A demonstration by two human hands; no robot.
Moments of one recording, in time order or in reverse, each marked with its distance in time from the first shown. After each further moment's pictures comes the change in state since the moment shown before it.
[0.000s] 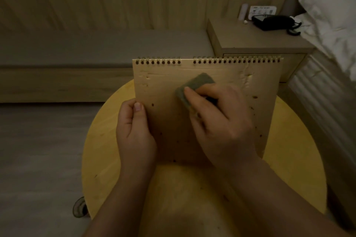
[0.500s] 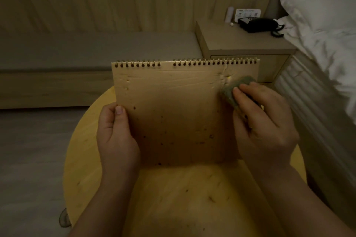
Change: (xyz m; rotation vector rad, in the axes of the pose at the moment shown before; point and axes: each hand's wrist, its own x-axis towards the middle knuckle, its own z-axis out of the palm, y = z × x) left_hand 0.000 0.003 0.005 0.036 0.040 -0.004; right_hand -0.033 0.066 -0.052 -0.191 0.071 0.078
